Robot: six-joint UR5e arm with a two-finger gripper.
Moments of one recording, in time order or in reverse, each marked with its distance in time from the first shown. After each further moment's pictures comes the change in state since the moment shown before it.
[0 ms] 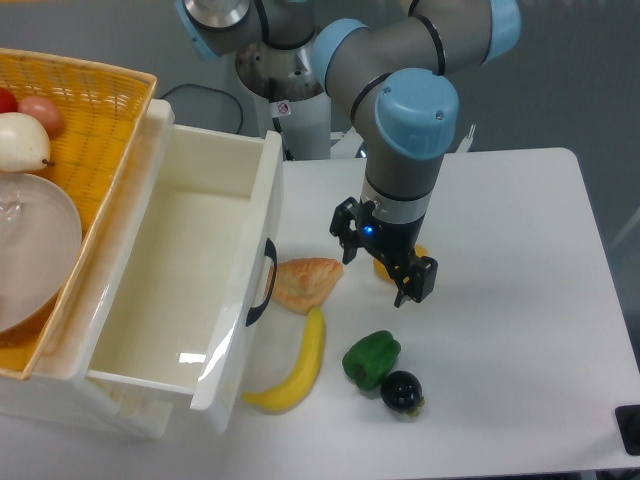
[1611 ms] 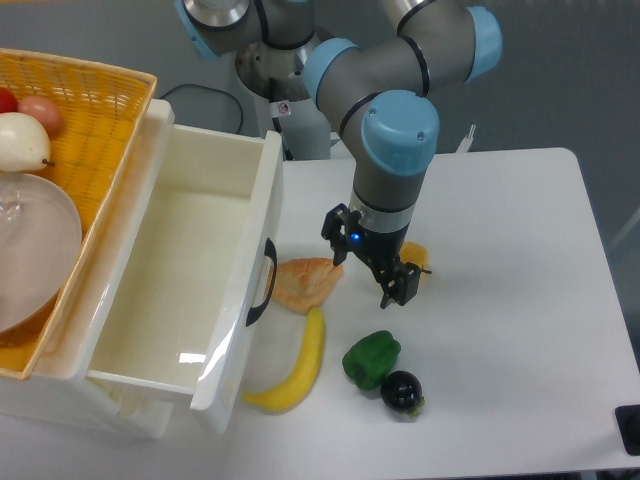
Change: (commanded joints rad) arm -0.011 0.003 -0.130 0.098 0.005 0.073
